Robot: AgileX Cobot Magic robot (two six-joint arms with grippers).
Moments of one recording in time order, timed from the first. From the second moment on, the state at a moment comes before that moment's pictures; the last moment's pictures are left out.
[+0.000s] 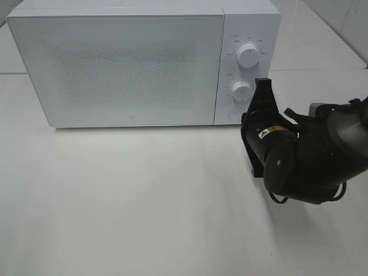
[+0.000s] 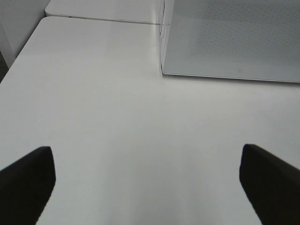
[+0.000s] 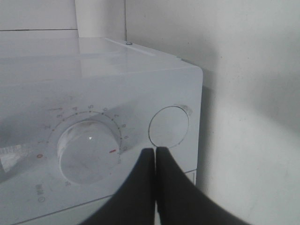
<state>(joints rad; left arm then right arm) 0.02 0.00 -0.52 -0.07 1.07 0.00 0.64 1.99 -0.66 0.81 -1.01 1.25</state>
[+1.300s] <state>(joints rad) 0.02 0.00 -0.52 -0.07 1.07 0.00 0.57 2.17 -0.87 0.75 -0.94 1.31</state>
